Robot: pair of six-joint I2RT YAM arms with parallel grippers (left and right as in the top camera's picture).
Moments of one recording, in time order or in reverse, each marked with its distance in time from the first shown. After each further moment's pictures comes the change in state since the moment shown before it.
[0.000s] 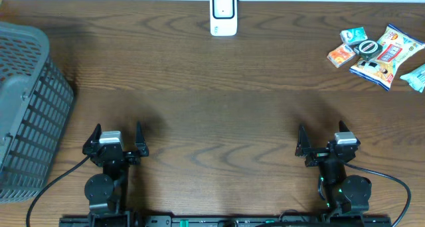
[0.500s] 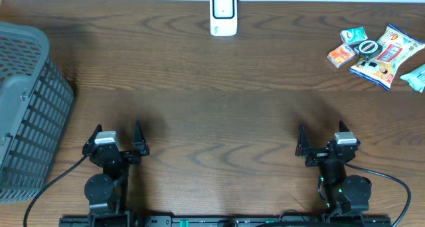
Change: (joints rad) left arm 0.000 0.000 0.000 0.000 0.000 -0.126; right arm 0.000 0.000 0.000 0.000 0.000 0.000
